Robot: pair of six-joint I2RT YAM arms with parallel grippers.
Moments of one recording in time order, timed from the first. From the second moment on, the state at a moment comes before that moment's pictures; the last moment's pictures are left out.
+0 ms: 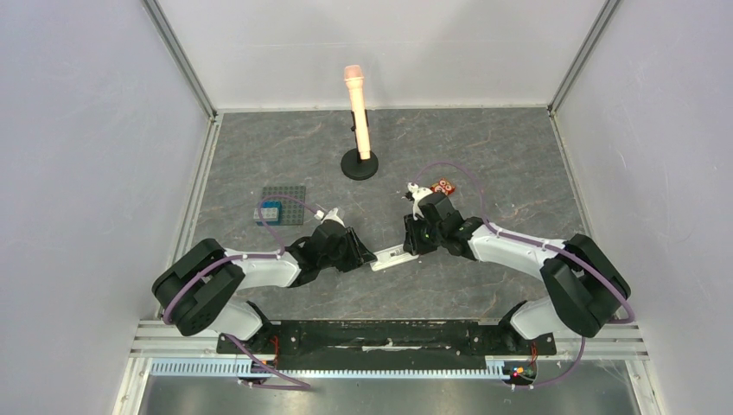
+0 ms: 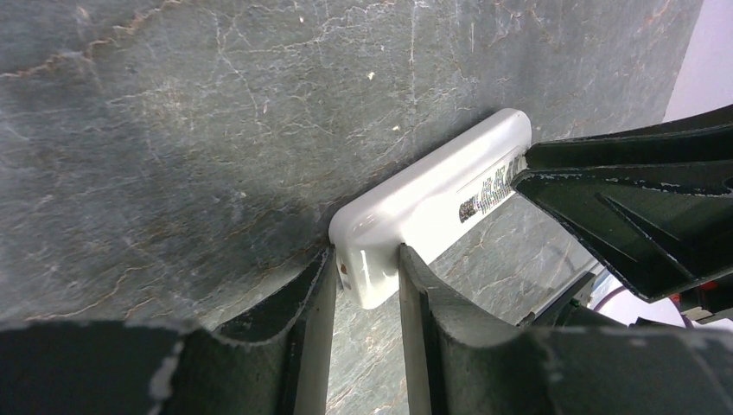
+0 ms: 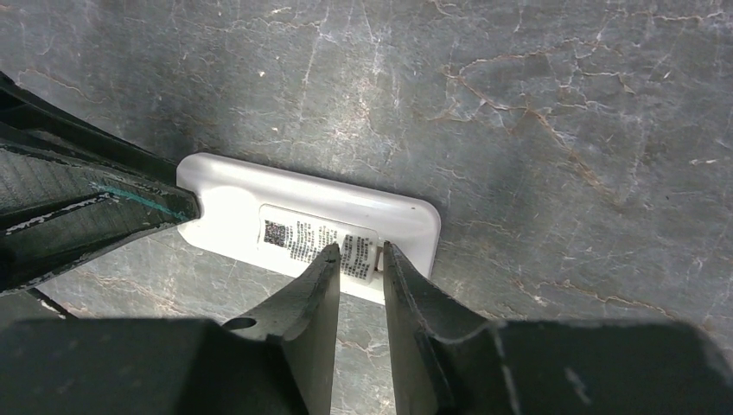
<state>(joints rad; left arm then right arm) -0.79 1.44 0.43 0.31 0.06 -1.07 0.68 1.44 0.70 -0.13 -0.10 0.38</state>
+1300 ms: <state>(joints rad) -0.77 1.49 0.46 0.32 0.07 -1.08 0.62 1.32 0.52 0.06 -0.23 0.61</state>
